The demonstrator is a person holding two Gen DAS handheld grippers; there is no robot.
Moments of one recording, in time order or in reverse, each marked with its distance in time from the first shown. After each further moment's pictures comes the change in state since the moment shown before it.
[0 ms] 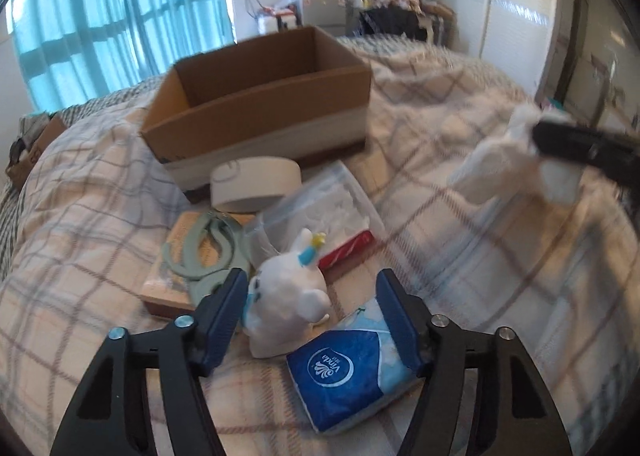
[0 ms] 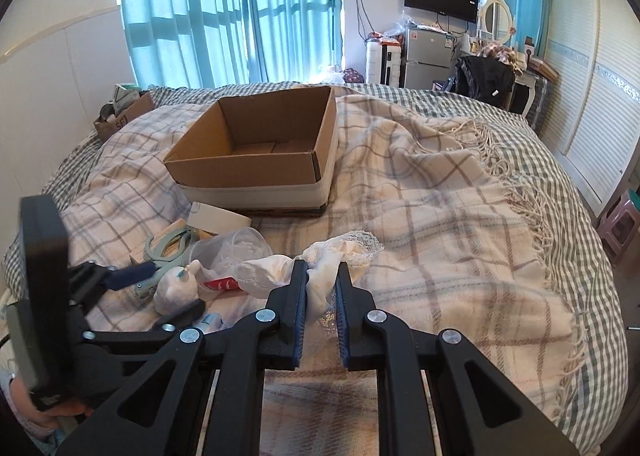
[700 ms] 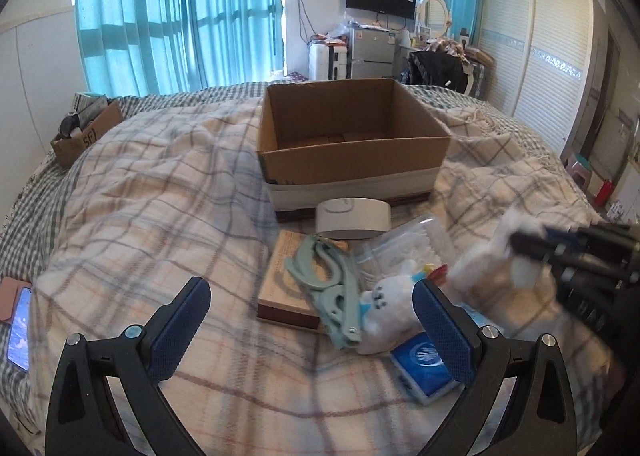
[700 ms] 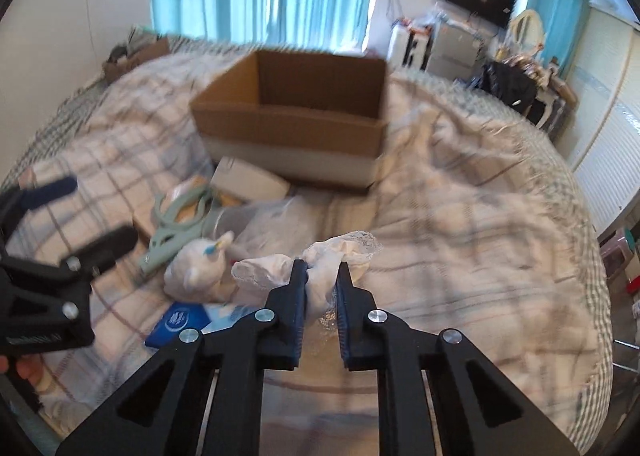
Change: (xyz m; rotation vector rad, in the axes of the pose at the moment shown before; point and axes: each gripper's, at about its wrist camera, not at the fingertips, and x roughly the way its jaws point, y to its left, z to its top) left arm -0.057 0.072 -0.007 -0.176 -0.123 0.061; right arm 0.031 0.058 0.000 -0.138 0.069 -0.045
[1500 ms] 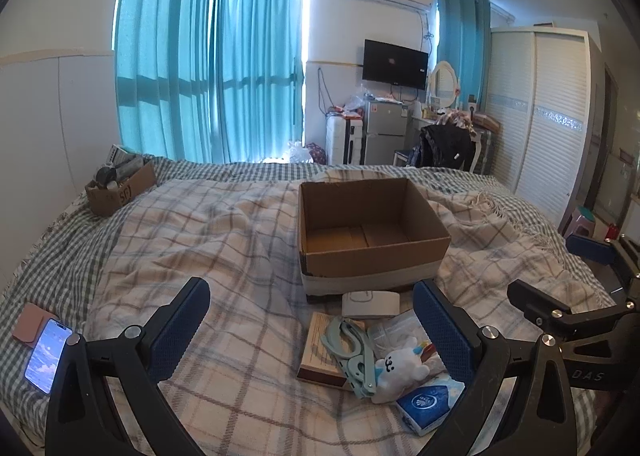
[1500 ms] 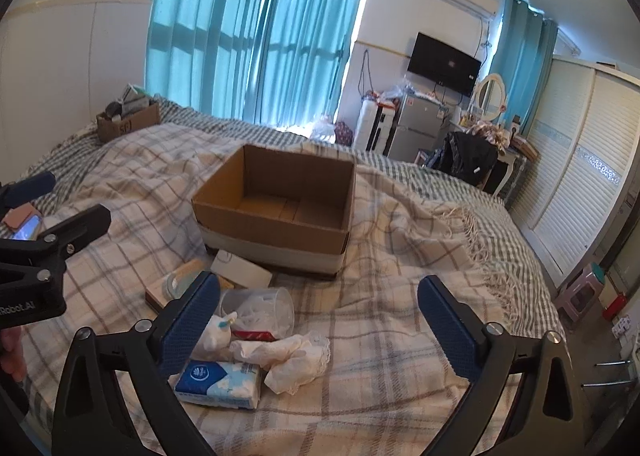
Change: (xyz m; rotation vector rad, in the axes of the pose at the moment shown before) left arm -0.069 0.033 0.028 -0.052 -0.261 0.050; right arm -0.069 0.024 0.024 -0.035 -0.225 -0.126
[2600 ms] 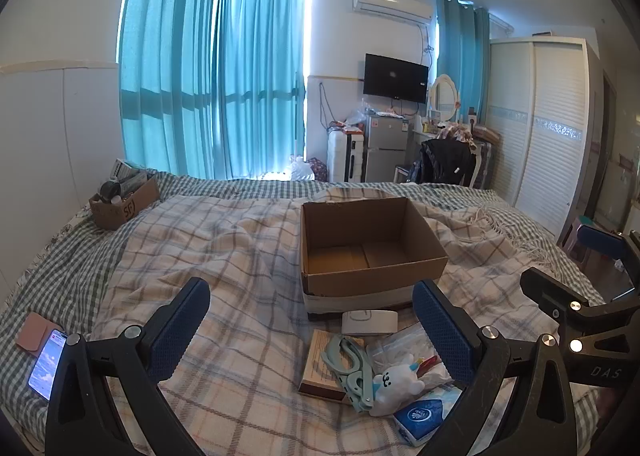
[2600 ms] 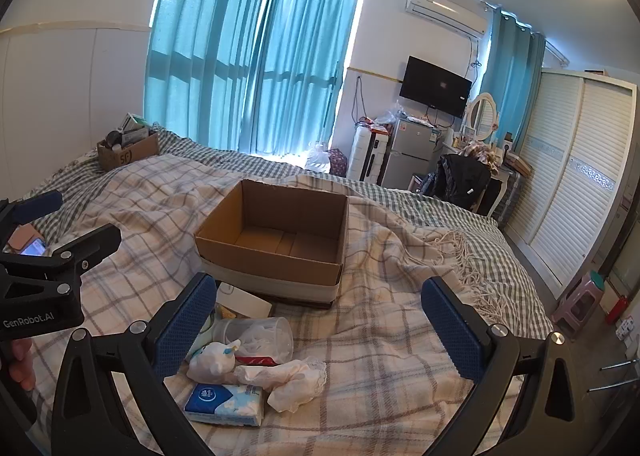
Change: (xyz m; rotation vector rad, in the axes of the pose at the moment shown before) left arm -0.015 0.001 0.014 -0.002 -0.061 0.002; right arm -0.030 -0.004 0.014 0.029 -0.122 -0.017
